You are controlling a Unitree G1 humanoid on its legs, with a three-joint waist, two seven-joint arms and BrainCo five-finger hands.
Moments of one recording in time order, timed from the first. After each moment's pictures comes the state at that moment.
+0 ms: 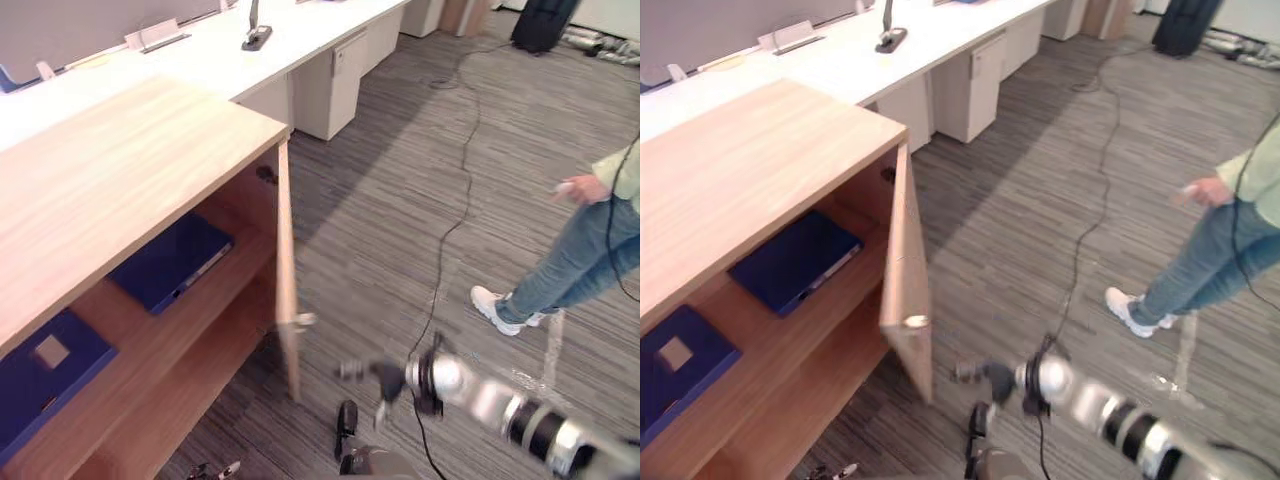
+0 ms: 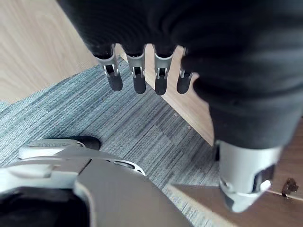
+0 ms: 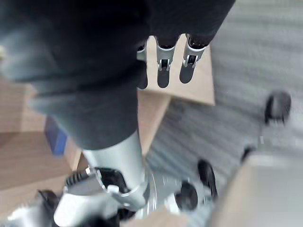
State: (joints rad) left arm 0.20 0.10 0.16 1.02 -0.06 -0.05 0.12; right arm -0.23 -0.68 0.94 0.32 0.04 -0.09 0.49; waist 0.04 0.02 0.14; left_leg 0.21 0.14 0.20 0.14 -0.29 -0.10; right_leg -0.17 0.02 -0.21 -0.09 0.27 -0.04
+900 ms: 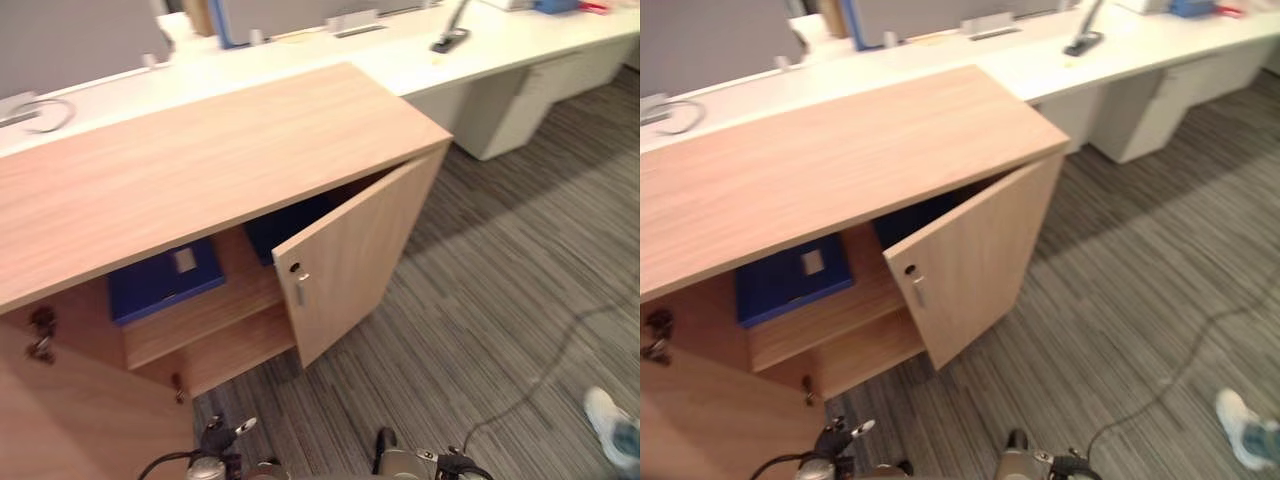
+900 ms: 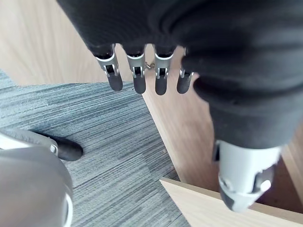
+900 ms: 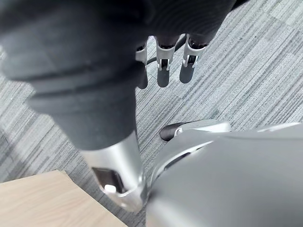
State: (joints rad) left arm 0.05 0.03 0.10 0.98 0.01 -0.05 0.17; right arm -0.01 -0.11 -0.41 1.21 0.02 0.06 -0.11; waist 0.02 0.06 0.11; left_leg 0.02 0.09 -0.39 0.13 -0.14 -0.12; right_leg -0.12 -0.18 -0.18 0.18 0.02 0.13
